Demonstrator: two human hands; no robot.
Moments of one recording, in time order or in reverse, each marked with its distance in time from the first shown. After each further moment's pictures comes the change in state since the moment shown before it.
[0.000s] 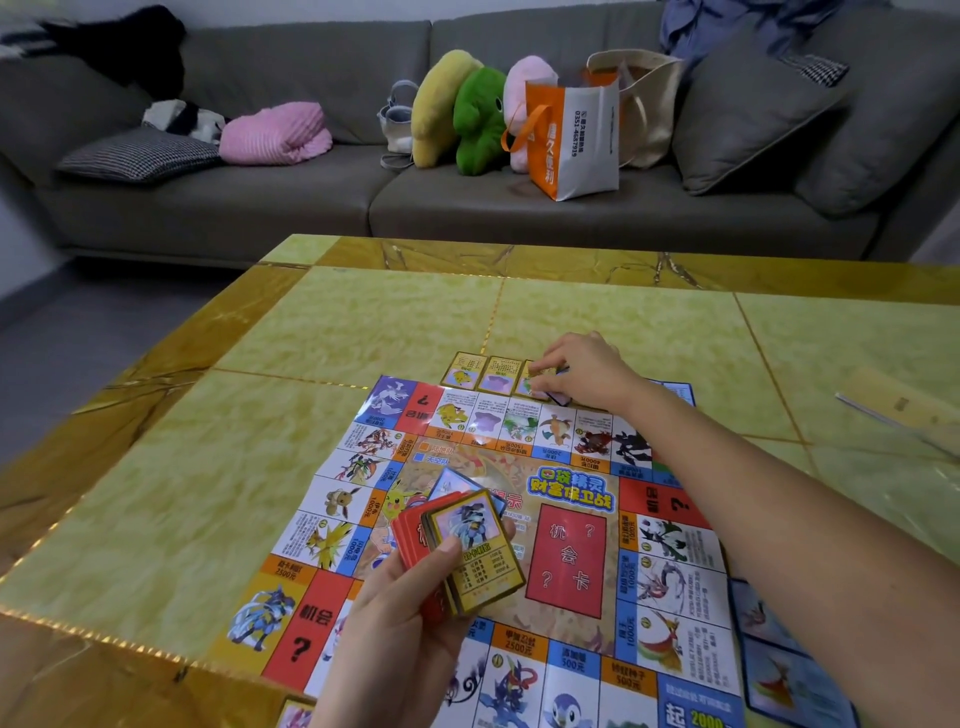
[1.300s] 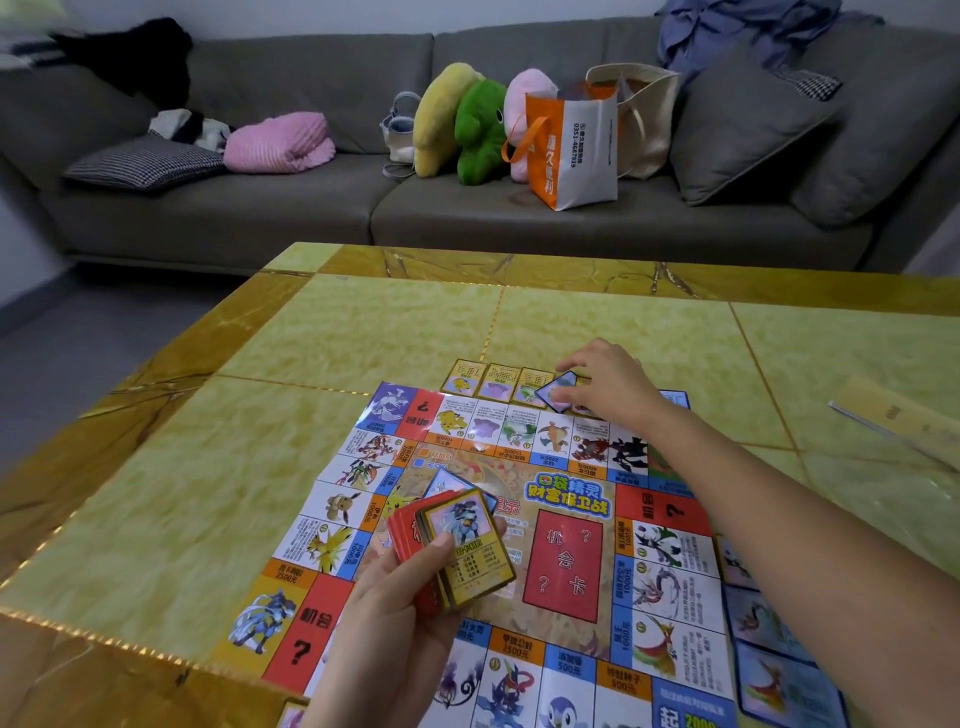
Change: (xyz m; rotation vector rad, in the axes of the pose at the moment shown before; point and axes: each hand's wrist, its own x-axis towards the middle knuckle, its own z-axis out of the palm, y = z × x) left_hand 0.006 0.003 -0.002 -0.010 0.031 -0.004; right_hand -0.019 0.015 -0.006 -0.036 0.104 0.041
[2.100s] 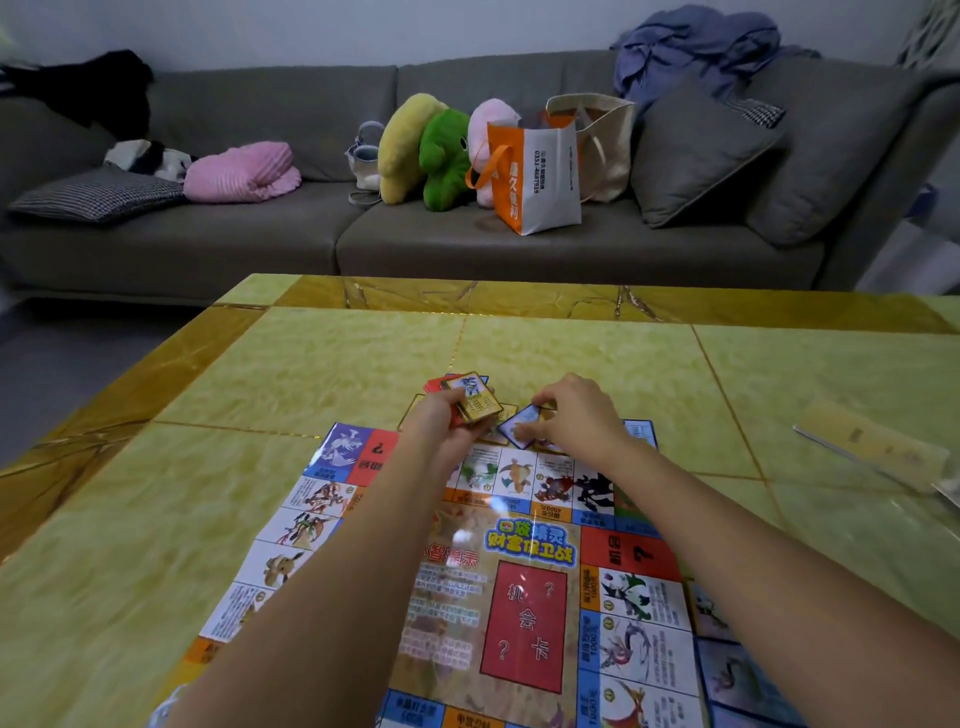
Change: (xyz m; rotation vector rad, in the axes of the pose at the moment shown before) left_hand 0.217 0.028 0.106 0.092 -0.009 -0.007; right_hand 0.007 0.008 0.006 -0.051 0.015 0.102
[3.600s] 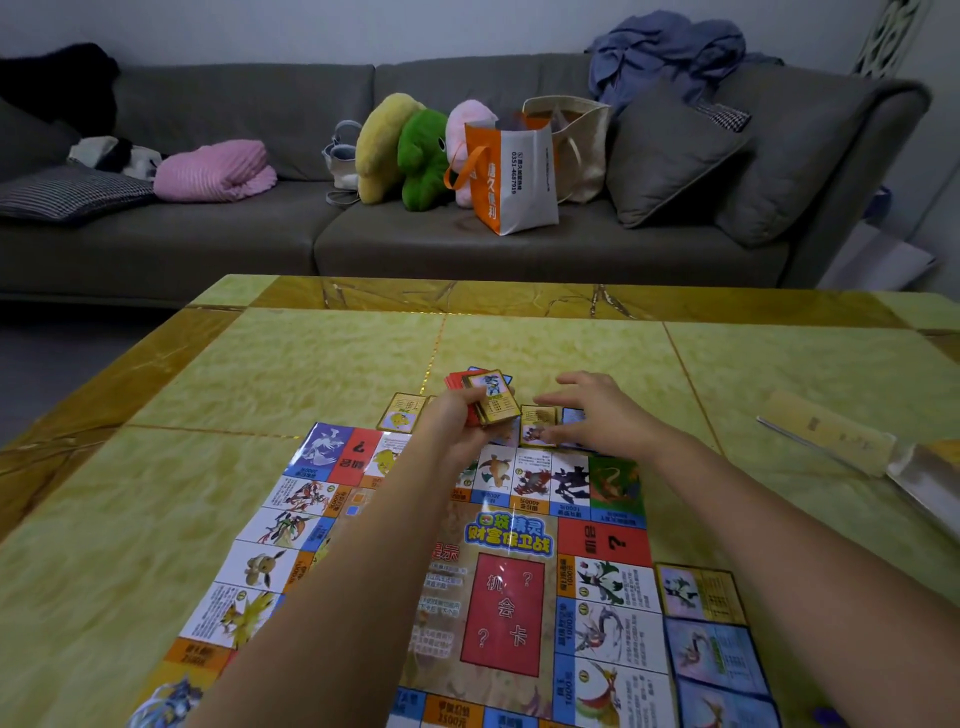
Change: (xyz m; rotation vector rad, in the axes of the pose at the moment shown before) left_hand -0.019 -0.019 0.023 0.155 -0.162 -0.009; right_hand -0.020 0.041 -0.035 0.043 -0.156 -0.084
